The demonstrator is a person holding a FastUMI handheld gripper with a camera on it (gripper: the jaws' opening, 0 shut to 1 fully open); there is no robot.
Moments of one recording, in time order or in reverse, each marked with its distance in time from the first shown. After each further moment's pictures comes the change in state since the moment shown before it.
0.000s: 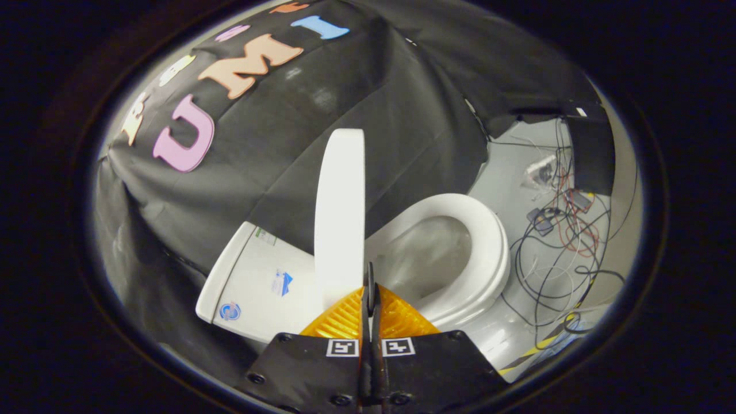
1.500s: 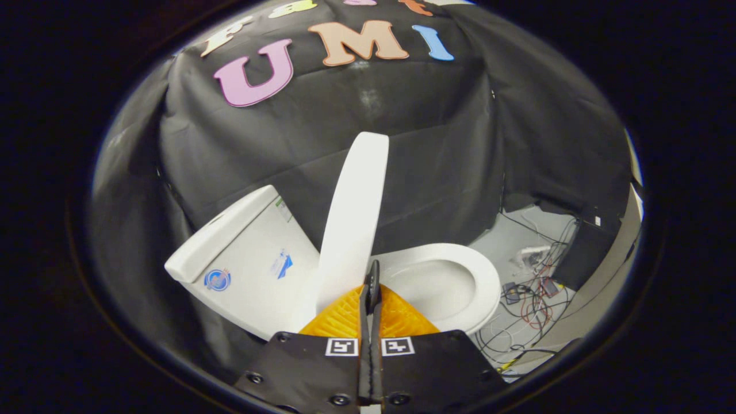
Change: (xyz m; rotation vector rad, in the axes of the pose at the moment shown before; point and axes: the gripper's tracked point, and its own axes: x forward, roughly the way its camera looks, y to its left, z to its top) arm -0.010 0.089 0.011 -0.416 -0.099 -0.037
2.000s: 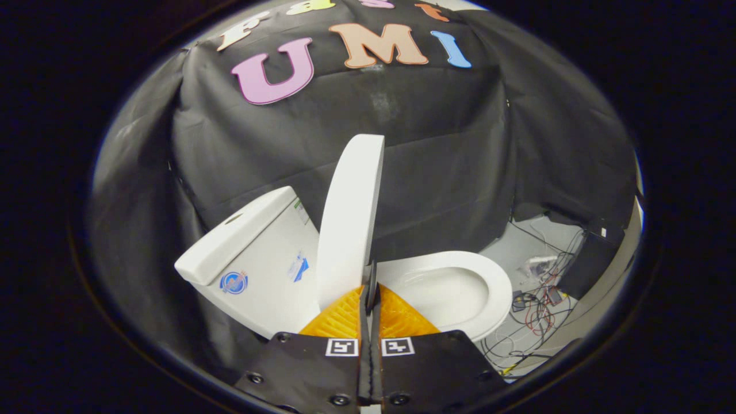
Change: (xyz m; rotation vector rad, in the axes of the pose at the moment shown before) arm 0.001 0.032 0.008 -0.055 -0.011 0.016
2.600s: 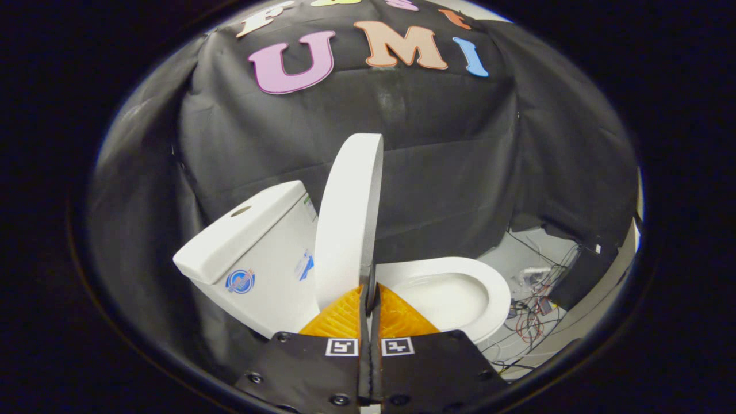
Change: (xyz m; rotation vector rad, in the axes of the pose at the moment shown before) arm 0.001 0.023 0.006 -0.083 0.014 -0.020
